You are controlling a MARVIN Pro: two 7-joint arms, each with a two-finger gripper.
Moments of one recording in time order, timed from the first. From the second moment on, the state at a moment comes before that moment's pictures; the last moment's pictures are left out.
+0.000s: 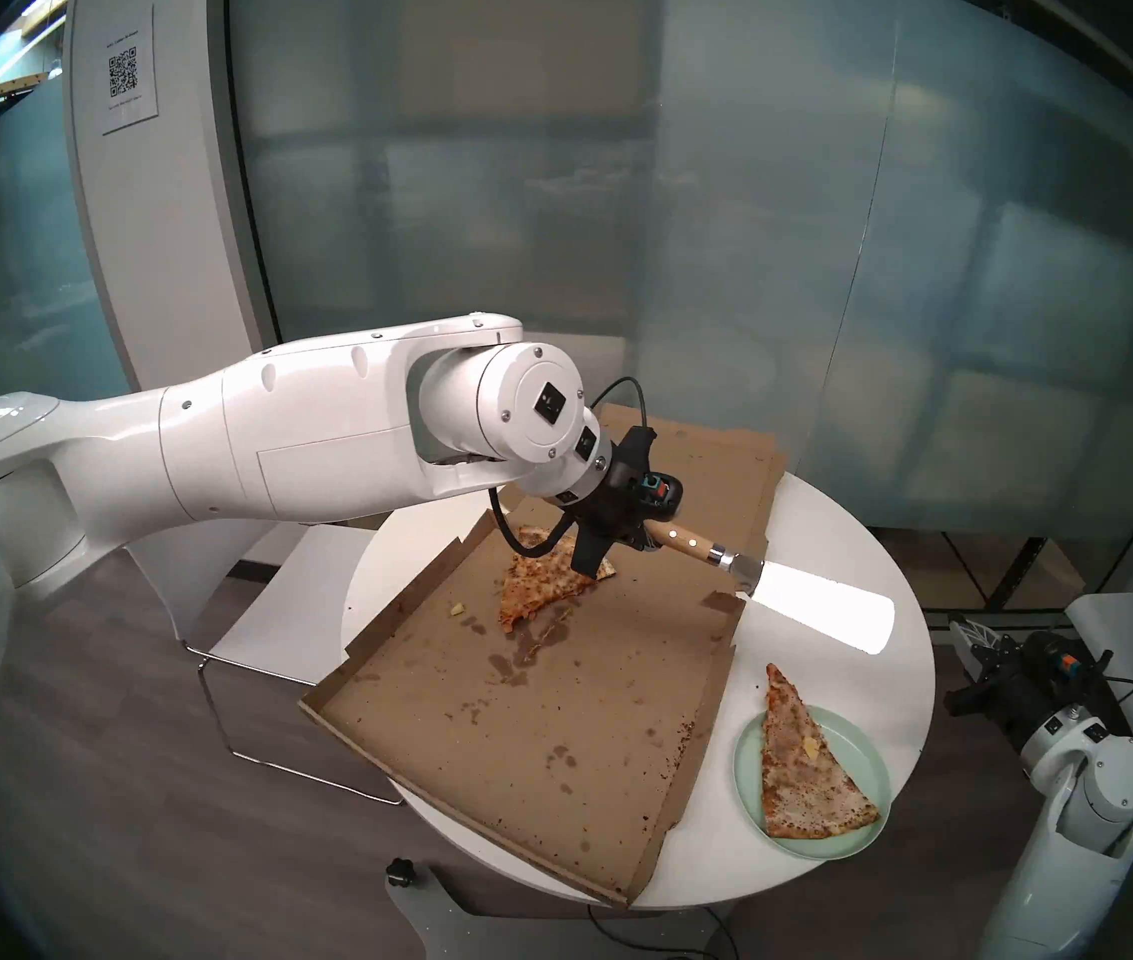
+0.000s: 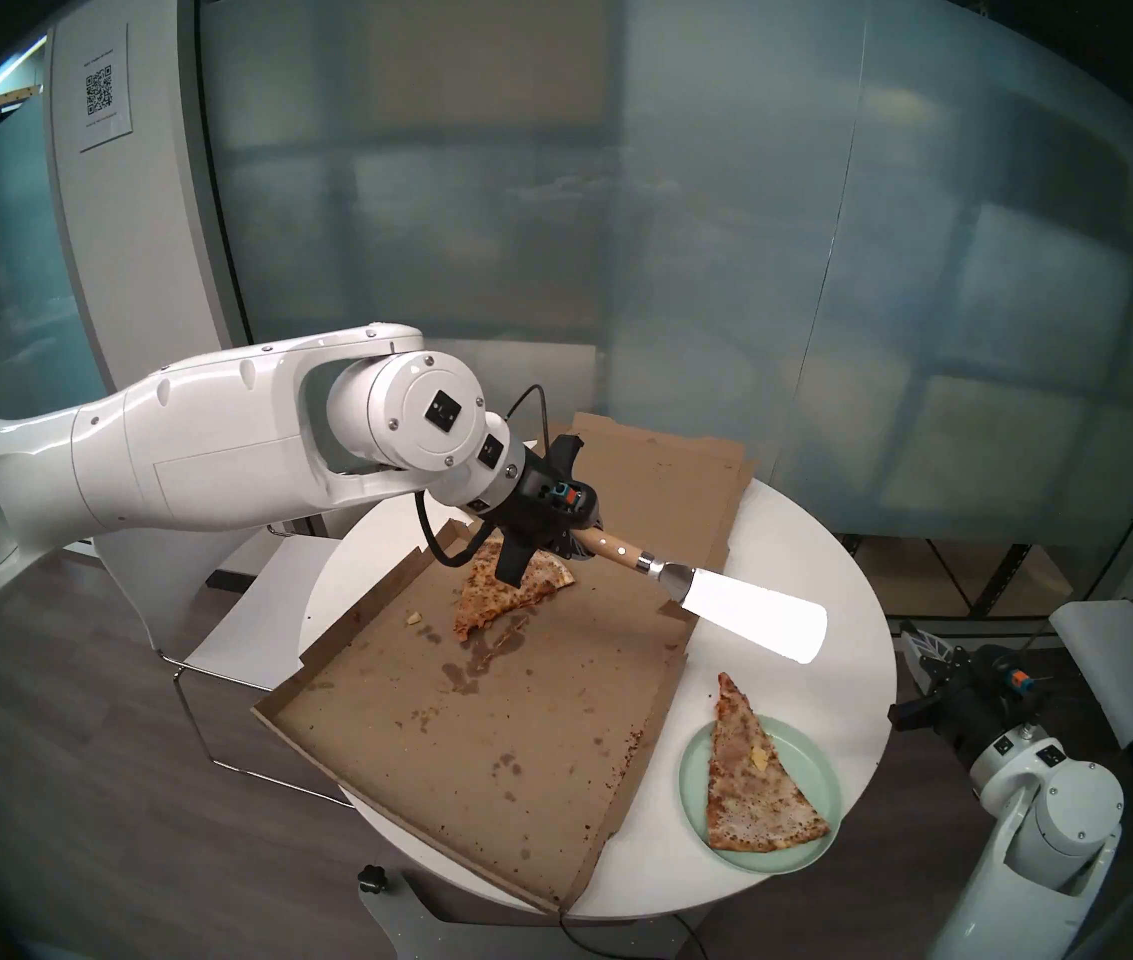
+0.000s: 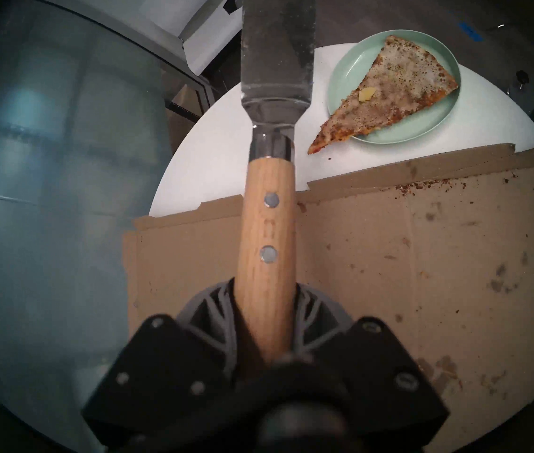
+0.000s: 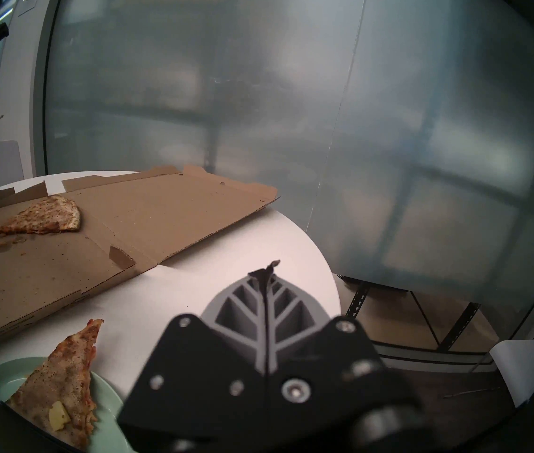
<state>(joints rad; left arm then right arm) 0.13 -0.88 -0.05 -1.79 -0.24 0.43 -0.76 -1.87 -1.69 2.45 -2.07 -0.11 0.15 0.94</state>
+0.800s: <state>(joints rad) 0.23 -0.59 -0.07 -1.92 -0.34 0.53 -0.69 -1.87 -1.68 2.42 -2.09 -0.13 0.15 0.96</state>
